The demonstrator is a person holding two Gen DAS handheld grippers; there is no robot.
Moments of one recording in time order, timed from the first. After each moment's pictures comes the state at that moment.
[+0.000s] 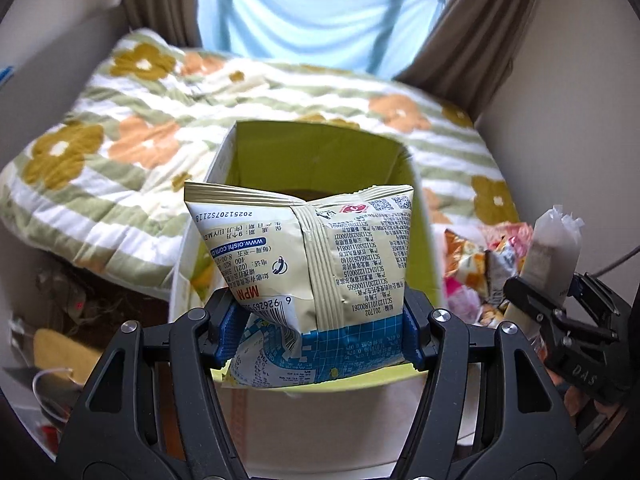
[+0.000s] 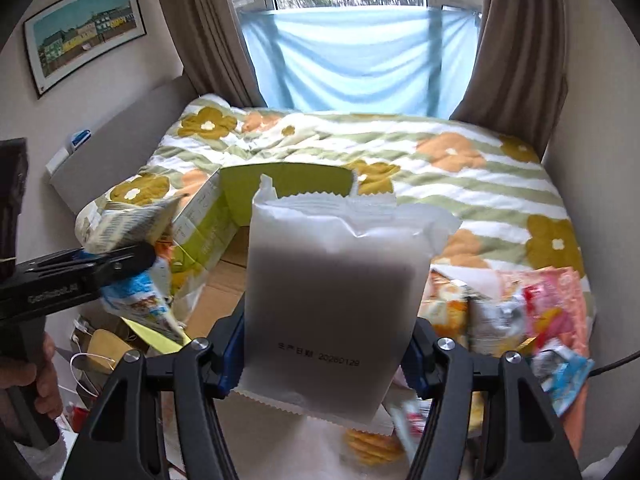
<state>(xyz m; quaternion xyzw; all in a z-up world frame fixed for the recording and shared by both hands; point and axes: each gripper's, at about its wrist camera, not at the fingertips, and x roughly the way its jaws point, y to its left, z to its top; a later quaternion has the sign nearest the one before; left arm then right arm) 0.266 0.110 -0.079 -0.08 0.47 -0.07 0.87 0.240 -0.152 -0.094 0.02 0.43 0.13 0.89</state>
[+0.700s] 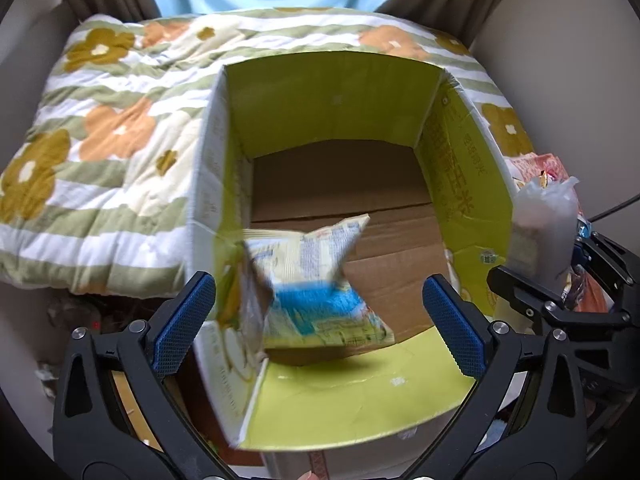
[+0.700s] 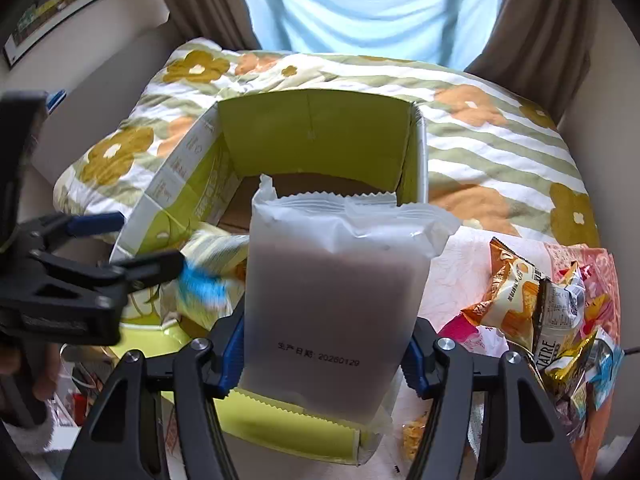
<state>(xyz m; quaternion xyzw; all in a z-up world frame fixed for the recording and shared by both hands) 0.320 0.136 -0.147 0.00 0.55 -0.11 0.83 0.292 -0.081 -0.153 -0.01 0.52 0.12 0.84</state>
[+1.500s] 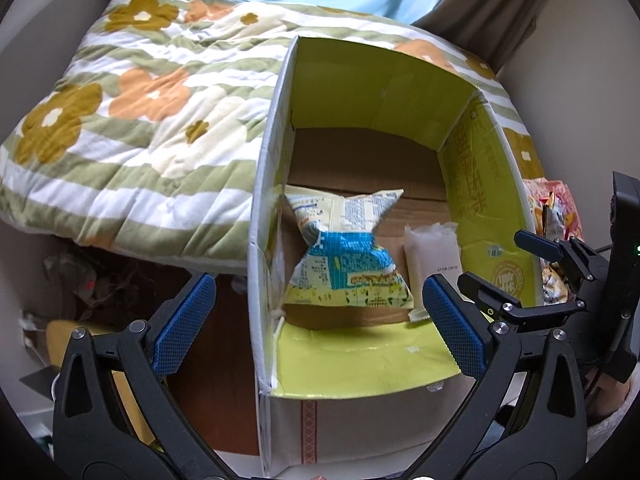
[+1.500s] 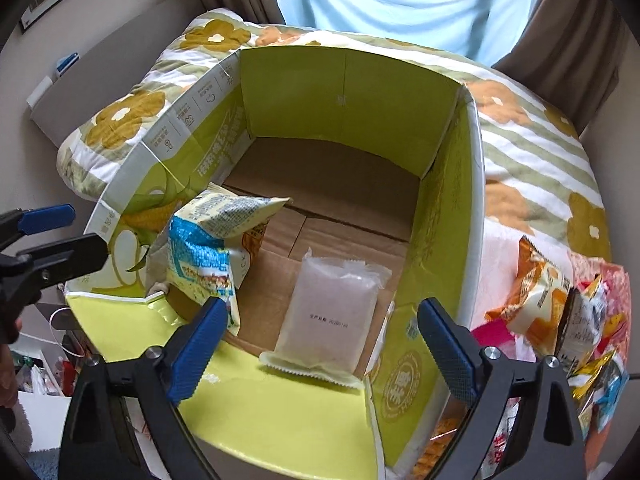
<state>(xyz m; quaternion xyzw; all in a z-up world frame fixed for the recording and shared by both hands) 0.288 0.169 -0.148 -0.06 0.55 -0.06 0.83 0.294 -0.067 -0.187 -0.04 0.54 0.15 0.83</state>
